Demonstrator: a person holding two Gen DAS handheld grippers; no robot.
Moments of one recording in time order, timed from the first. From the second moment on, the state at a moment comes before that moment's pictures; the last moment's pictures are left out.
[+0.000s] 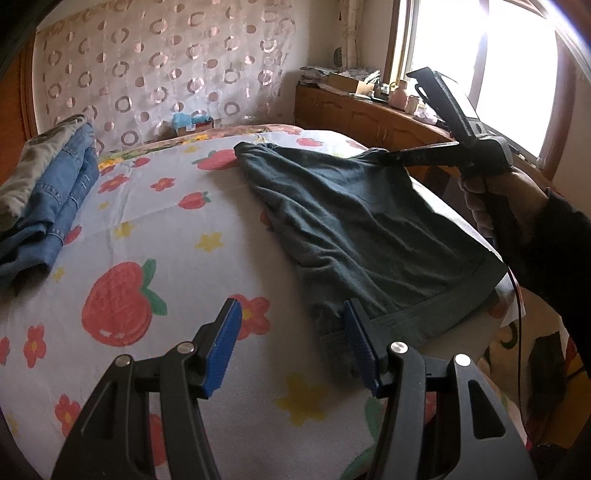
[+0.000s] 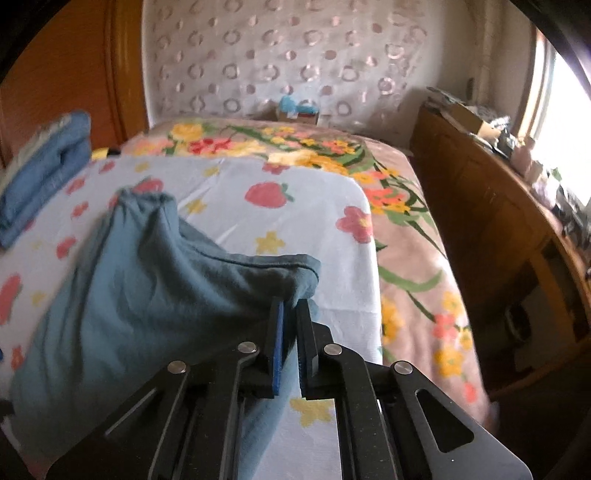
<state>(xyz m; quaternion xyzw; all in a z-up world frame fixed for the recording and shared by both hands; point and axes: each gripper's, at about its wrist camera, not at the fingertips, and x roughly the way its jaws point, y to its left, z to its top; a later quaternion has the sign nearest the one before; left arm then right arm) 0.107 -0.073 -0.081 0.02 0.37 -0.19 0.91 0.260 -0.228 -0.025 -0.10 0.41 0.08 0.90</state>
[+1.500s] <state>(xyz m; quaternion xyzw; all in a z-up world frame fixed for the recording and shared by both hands) 0.099 -0.092 -0.087 0.03 0.39 -0.23 0.89 0.063 -0.250 -0.031 0.02 0.40 0.15 0.90</state>
